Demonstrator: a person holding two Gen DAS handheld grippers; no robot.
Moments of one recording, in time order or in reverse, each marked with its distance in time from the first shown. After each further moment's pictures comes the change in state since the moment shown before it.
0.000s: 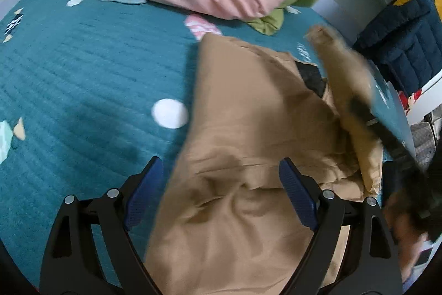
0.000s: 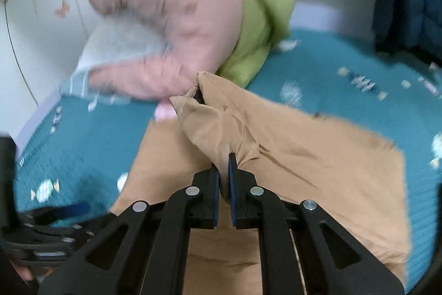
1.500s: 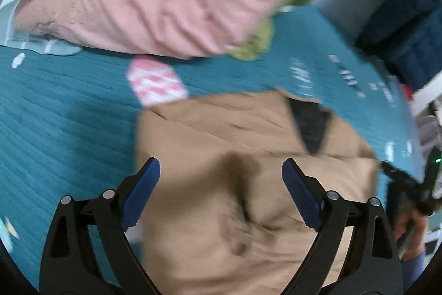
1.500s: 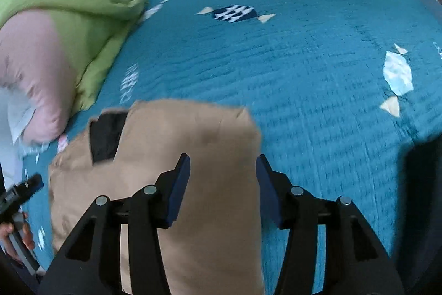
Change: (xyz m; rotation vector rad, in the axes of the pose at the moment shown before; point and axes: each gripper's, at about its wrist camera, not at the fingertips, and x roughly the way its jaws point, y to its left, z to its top) left arm 0.090 -0.057 0.134 0.087 0.062 0.032; right arm 0.017 -0.279 0.006 0.441 0.251 -0.124
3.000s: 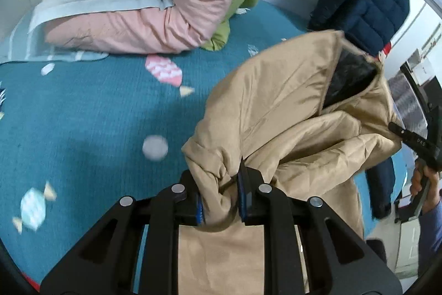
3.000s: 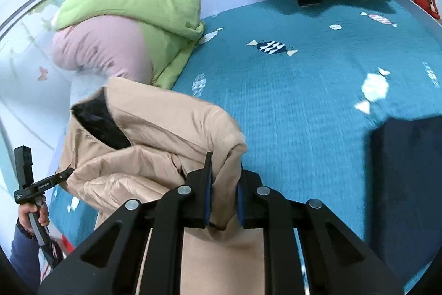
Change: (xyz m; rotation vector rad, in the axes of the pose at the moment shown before) left arm -0.153 -0.012 -0.116 0.193 -0.070 -0.111; right arm -0.185 0.012 -0.097 -0.127 -0.128 0.189
